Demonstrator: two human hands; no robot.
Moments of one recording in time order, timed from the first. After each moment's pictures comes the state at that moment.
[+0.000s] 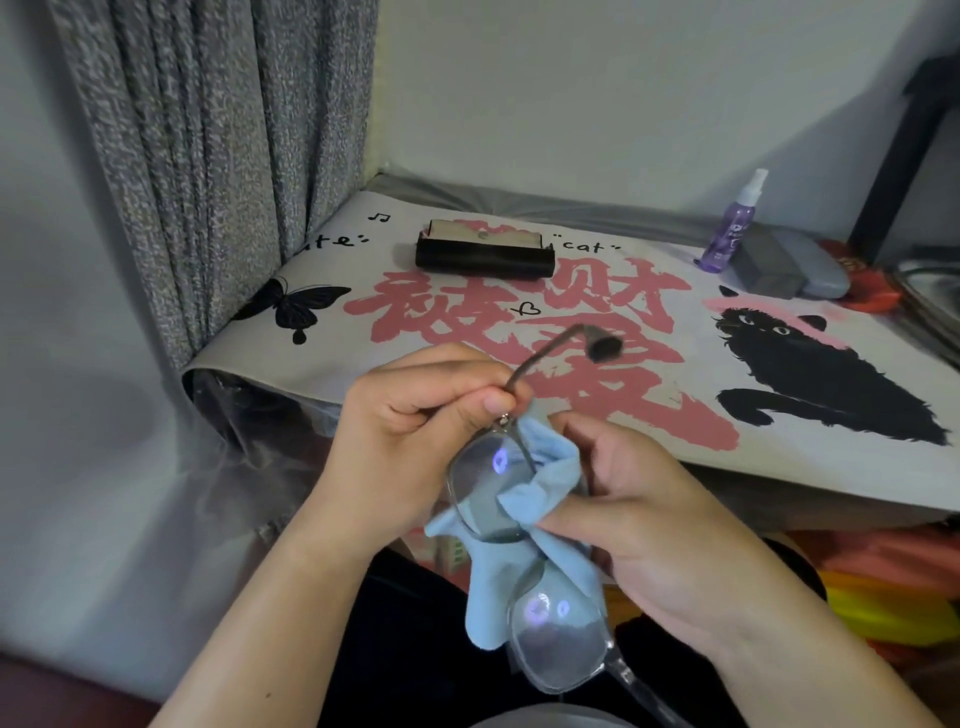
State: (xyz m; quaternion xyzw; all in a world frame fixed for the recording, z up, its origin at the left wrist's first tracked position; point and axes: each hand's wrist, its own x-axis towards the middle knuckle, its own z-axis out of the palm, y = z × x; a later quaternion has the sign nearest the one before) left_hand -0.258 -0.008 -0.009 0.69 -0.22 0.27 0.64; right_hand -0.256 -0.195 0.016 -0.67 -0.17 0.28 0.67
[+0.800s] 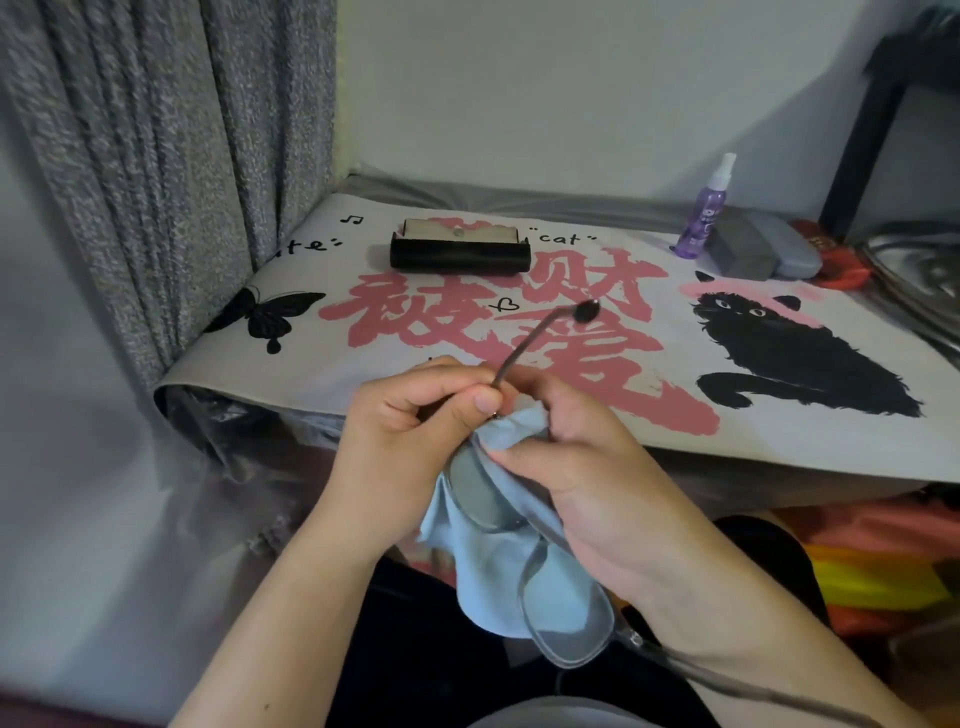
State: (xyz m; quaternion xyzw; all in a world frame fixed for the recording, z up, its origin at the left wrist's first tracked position) left_hand -0.254 -0.021 -0.013 0.65 -0.14 0.17 0.73; right_hand -0.244 -0.170 0.012 -0.62 -0.13 0.23 0.74
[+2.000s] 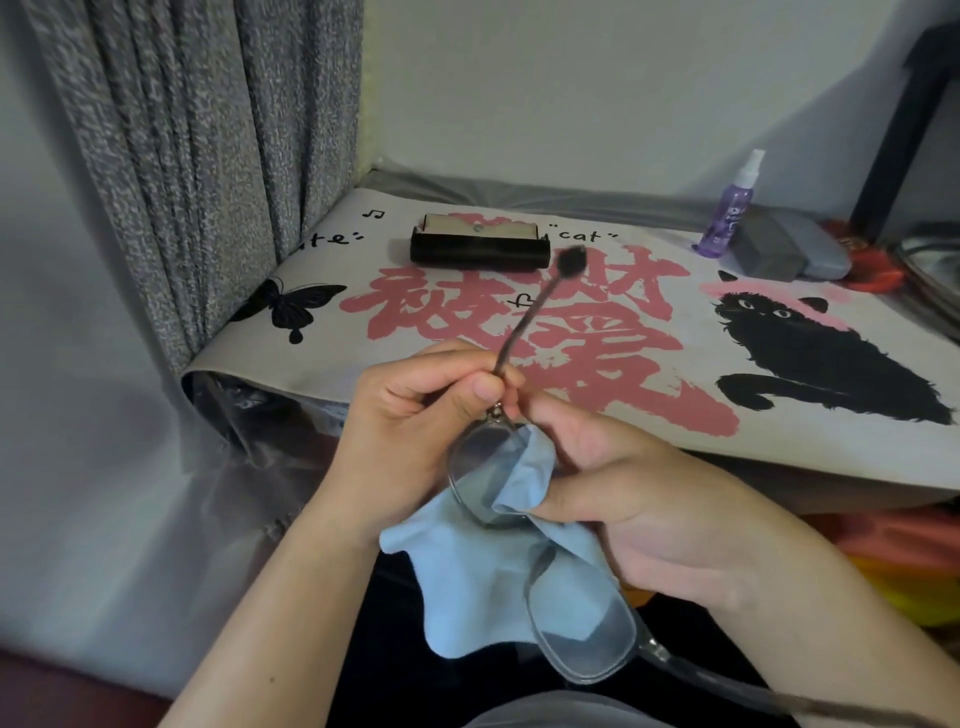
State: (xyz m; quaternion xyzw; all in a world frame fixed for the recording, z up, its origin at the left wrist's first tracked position) left_hand -0.256 -0.015 -0.011 0.62 -0.19 0.18 0.74; right_hand -0.243 -0.188 0.020 -0.57 -0.22 0.42 0.67
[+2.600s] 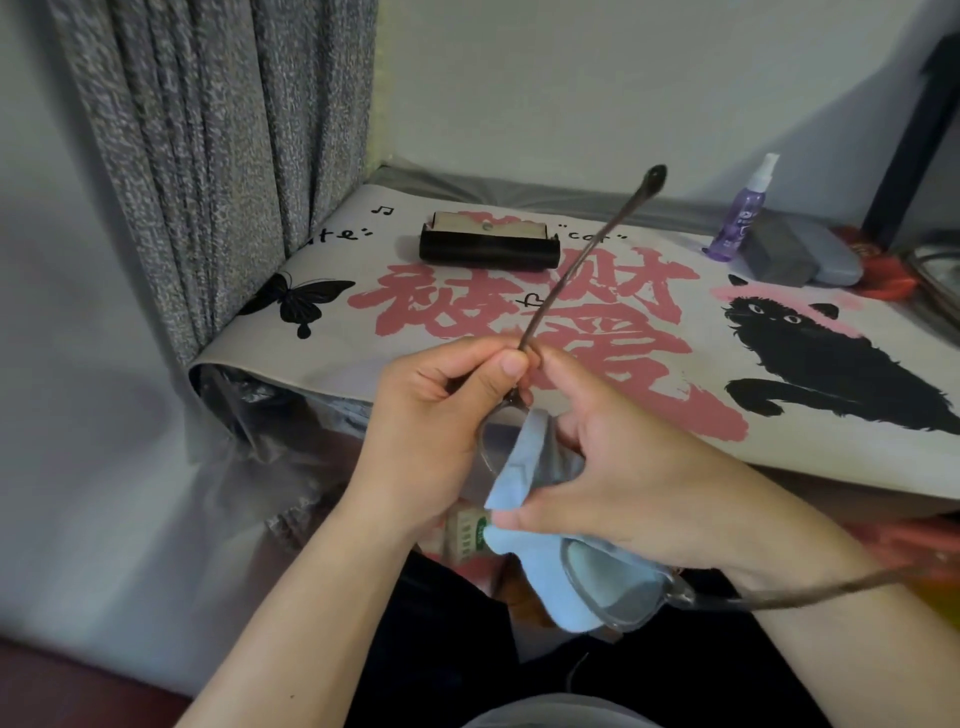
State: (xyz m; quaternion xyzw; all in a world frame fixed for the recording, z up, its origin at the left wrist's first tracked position) left_hand -0.250 -0.025 -0.010 0.63 -0.08 0.18 0.75; right_hand -0.243 -0.184 0.054 -0.78 -0.29 0.27 0.48
